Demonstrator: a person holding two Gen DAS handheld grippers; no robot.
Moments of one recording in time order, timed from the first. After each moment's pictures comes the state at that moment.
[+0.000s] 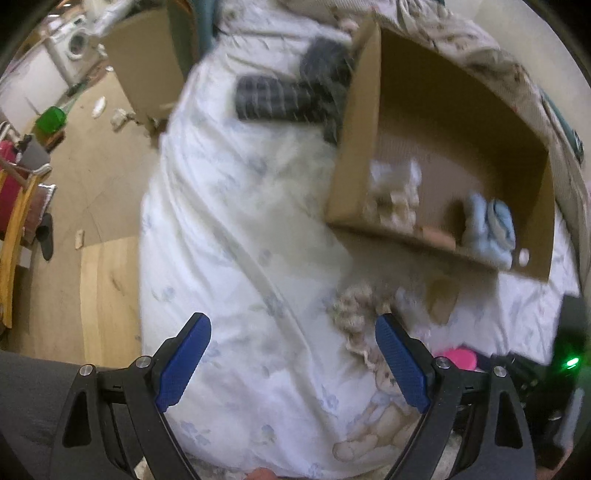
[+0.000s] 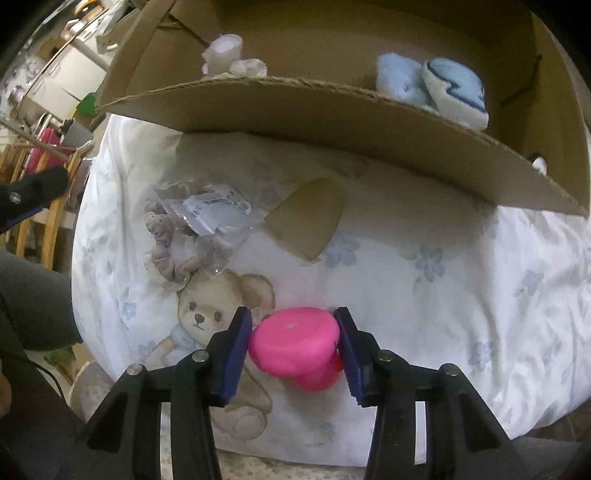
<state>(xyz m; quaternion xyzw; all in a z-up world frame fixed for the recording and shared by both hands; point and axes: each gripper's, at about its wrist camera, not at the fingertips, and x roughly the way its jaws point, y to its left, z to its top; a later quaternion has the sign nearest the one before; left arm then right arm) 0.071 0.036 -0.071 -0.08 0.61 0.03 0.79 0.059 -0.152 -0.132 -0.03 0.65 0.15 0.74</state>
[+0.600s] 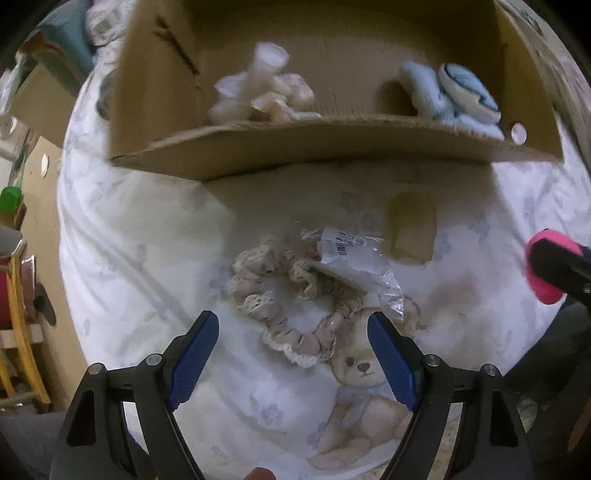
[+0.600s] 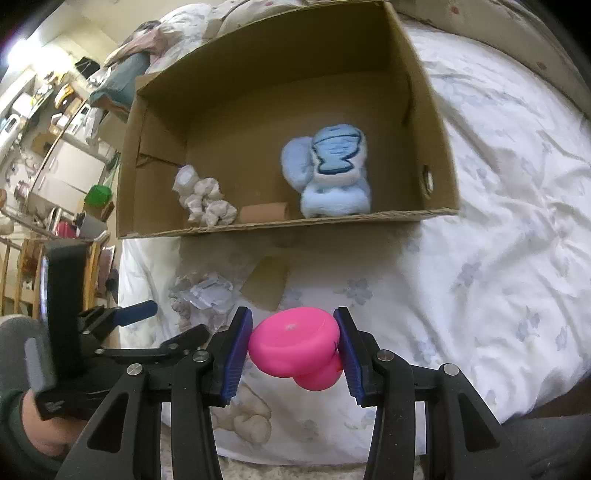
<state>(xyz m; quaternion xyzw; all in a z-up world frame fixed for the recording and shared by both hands) 0.087 -0.056 -0.131 0.07 0.66 -0.07 0.74 0.068 -0.237 -0.087 0.13 0.59 0.11 0.79</state>
